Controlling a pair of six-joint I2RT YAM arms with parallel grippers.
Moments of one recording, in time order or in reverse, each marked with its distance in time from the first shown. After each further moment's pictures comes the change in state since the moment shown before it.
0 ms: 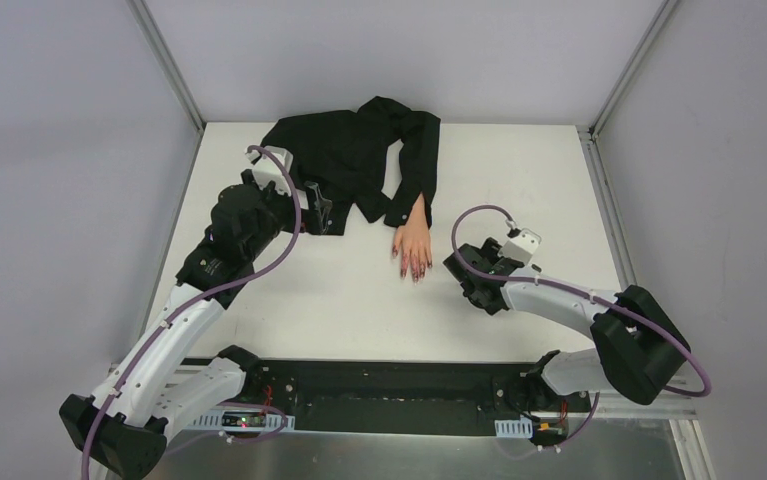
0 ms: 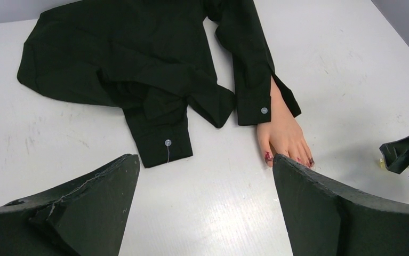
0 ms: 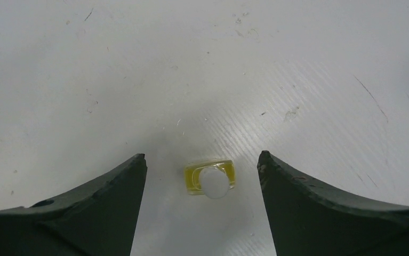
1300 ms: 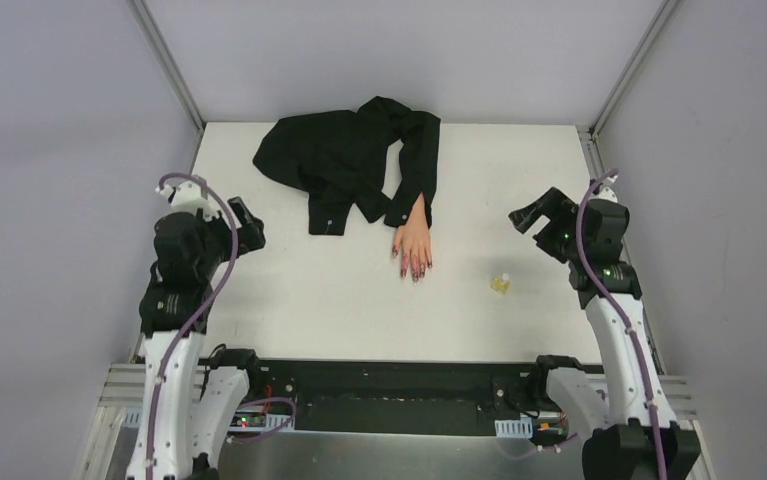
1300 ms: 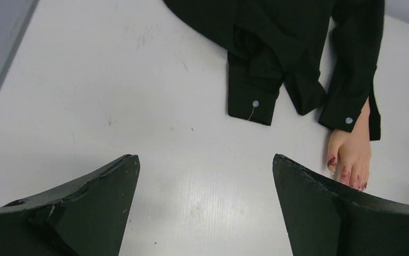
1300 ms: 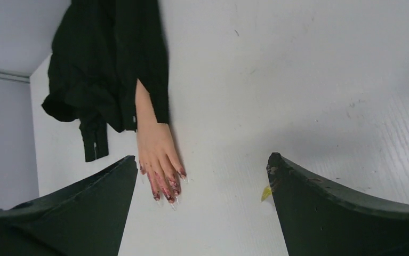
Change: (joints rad) left arm 0.477 -0.159 -0.024 -0.346 0.084 -0.131; right arm -0.779 -0.433 0.127 0.170 -1.161 -0.651
